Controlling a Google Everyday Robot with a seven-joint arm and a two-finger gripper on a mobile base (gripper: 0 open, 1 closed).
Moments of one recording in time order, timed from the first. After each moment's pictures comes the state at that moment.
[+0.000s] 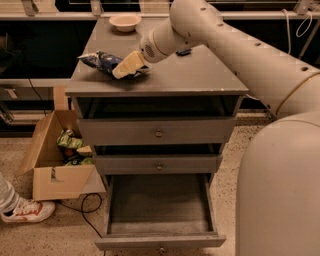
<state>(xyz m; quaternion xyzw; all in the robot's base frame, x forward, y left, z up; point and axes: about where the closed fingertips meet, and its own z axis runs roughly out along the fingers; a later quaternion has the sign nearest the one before) 0.756 0.080 0.883 -0.44 0.78 0.20 0.39</state>
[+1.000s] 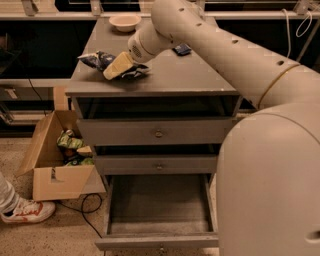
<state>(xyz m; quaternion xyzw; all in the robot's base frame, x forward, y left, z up) 0.769 0.107 0.874 -0.44 0.79 0.18 0.39</state>
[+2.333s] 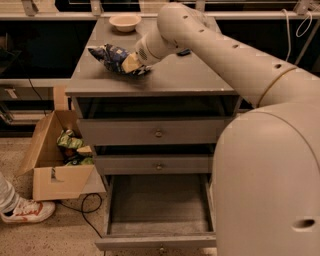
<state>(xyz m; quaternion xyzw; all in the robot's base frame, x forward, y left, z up) 0.789 0.088 0.854 -0.40 0.81 0.18 0.38</state>
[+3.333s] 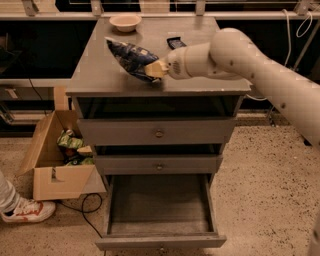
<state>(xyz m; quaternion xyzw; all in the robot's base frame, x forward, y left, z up) 0.731 0.020 0.877 -0.35 0.76 0.29 0.47</state>
